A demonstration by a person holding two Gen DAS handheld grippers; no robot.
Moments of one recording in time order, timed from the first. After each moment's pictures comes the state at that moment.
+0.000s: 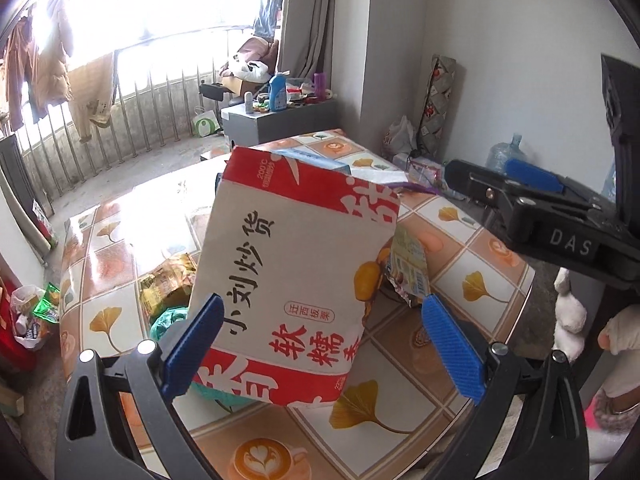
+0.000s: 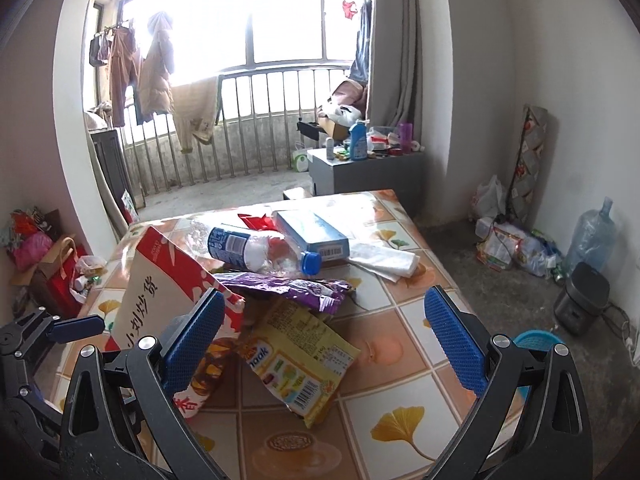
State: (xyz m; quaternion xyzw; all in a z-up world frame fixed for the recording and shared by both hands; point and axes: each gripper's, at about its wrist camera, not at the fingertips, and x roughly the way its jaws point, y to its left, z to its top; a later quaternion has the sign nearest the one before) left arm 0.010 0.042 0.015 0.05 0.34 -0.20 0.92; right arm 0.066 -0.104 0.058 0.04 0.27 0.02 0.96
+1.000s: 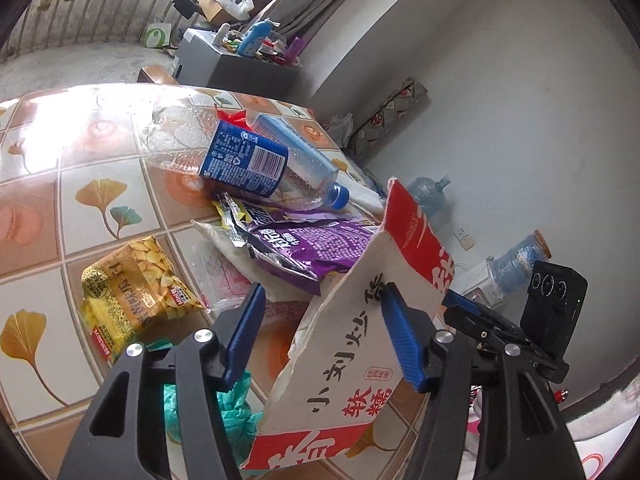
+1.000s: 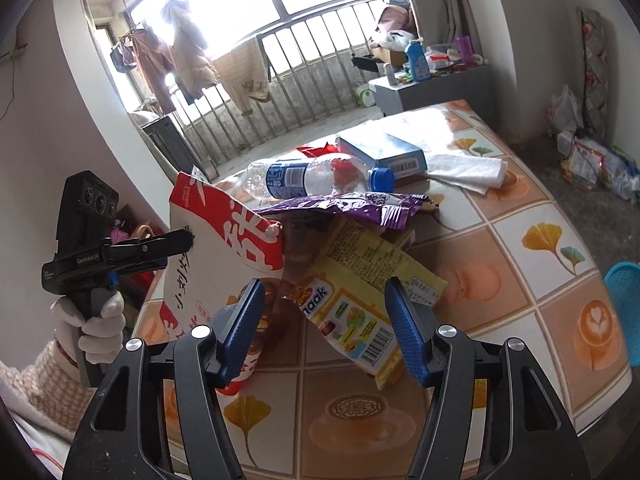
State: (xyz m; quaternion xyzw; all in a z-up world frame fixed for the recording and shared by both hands) left arm 0.138 0.142 -0.019 -0.17 0.43 -0.36 0.81; right arm 0.077 -0.107 0.014 0.15 0.38 0.17 0.90
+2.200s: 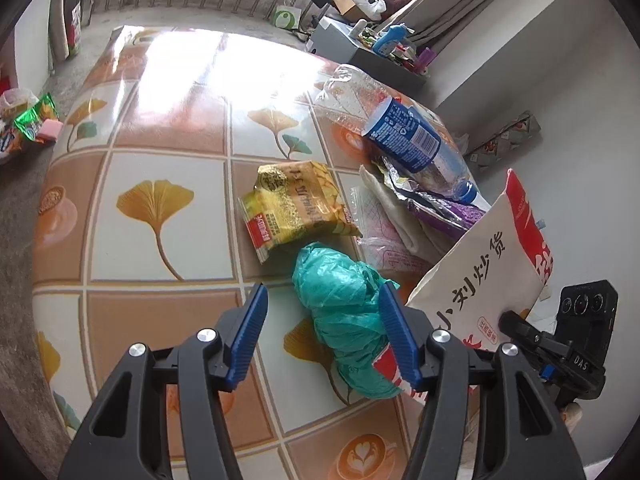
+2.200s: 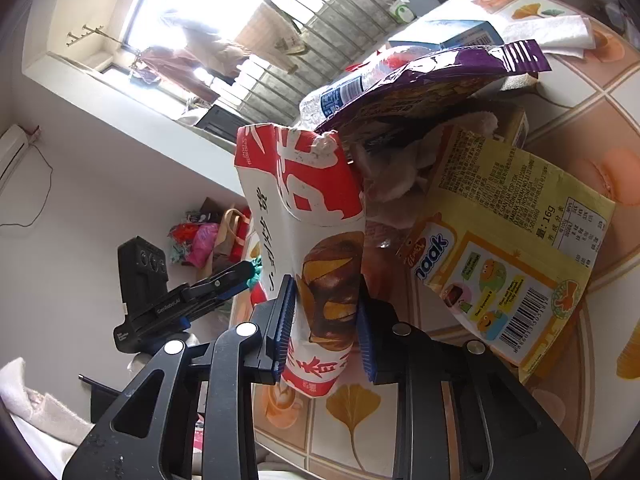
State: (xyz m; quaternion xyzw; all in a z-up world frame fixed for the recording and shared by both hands) left arm 0.092 0.203 -0.053 -0.22 0.50 -0.15 0.83; right arm 0.095 -0.095 -0.008 0.31 0.46 0.29 0.78
